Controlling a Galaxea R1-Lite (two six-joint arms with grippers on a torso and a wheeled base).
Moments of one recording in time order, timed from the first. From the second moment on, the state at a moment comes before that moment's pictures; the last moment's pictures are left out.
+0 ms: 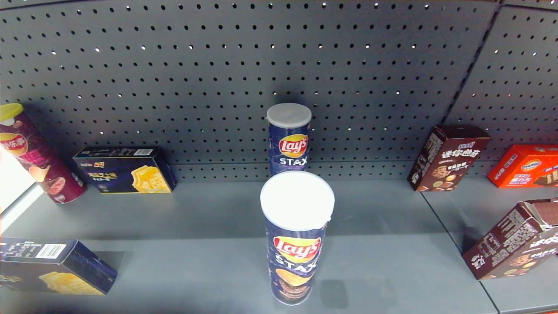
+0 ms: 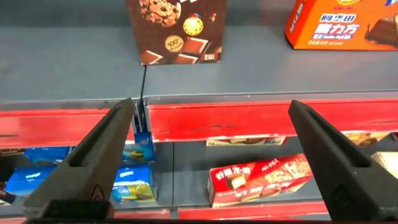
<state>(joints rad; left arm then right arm) 0.00 0.00 0.00 0.01 -0.14 0.12 0.00 0.02 0.00 0.00 -0.05 -0.01</state>
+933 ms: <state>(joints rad) 0.00 0.00 0.00 0.01 -0.10 0.07 0.00 0.01 0.00 0.00 -0.02 -0.01</state>
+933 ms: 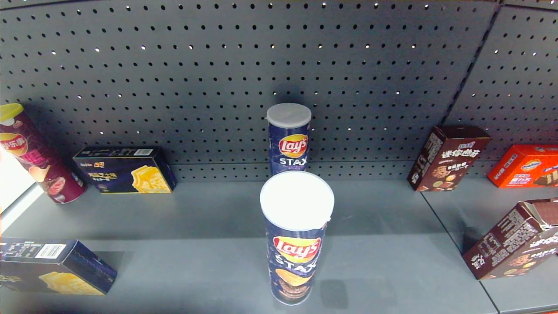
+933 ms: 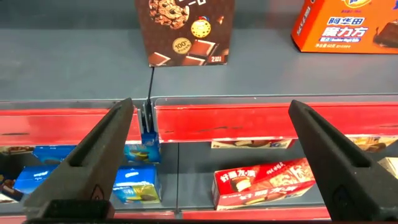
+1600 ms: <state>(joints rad) 0.00 0.00 0.00 0.01 -0.10 0.07 0.00 0.01 0.00 0.00 -0.02 -0.01</state>
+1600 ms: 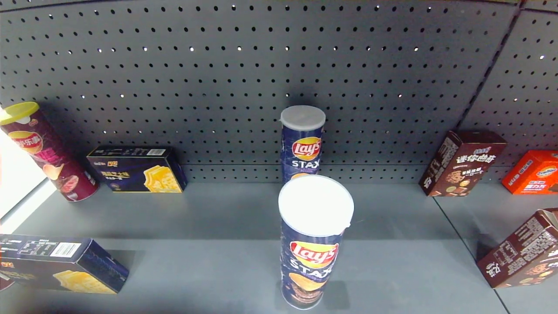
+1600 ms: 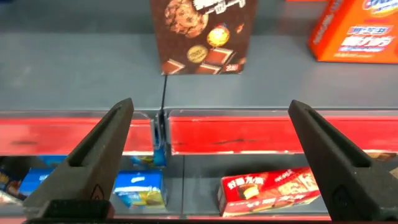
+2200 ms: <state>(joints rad) 0.00 0.00 0.00 0.01 -0.10 0.07 0.00 0.01 0.00 0.00 -0.02 -0.01</state>
